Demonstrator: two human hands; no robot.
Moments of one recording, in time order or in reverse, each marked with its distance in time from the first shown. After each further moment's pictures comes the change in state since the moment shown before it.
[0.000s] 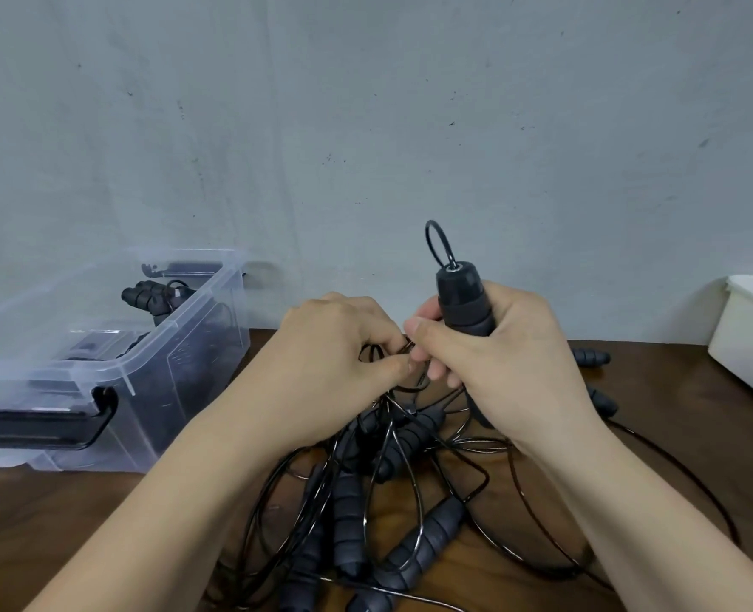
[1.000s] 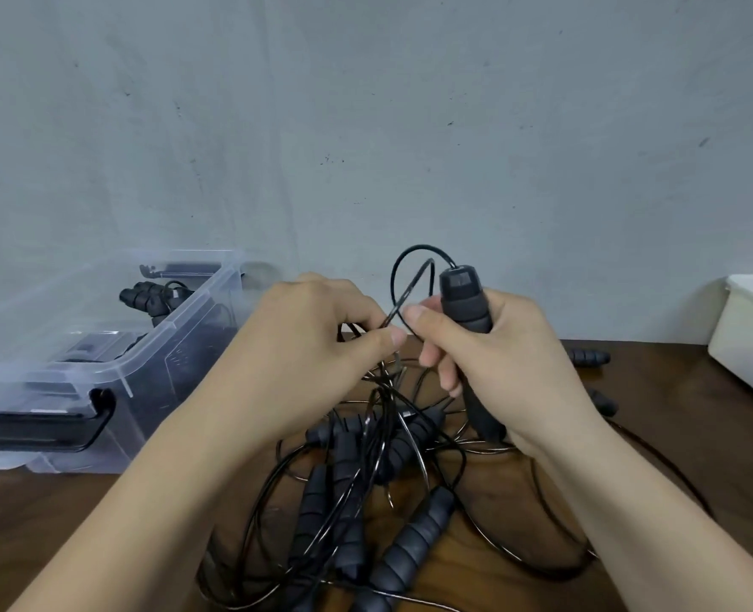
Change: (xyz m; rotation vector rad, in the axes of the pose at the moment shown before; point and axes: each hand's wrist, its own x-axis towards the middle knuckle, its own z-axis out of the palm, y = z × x) left_hand -0.003 0.006 -0.018 -0.015 0.088 -0.065; right_hand 0.005 0.007 -0.003 0.088 -0.040 0.090
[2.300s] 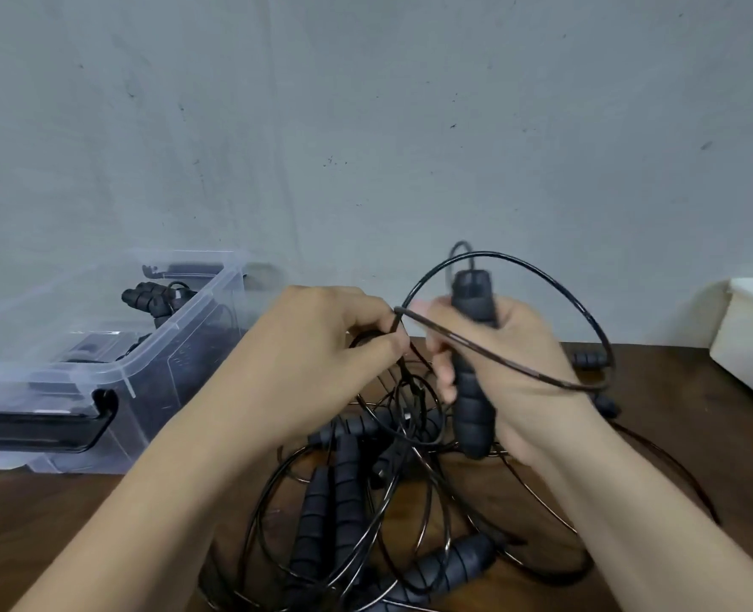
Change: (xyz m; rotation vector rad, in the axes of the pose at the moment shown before) left_hand -0.002 0.008 -0.002 -0.035 -0.045 -0.014; right_hand 0.004 0.005 0.009 0.360 0.019 0.097
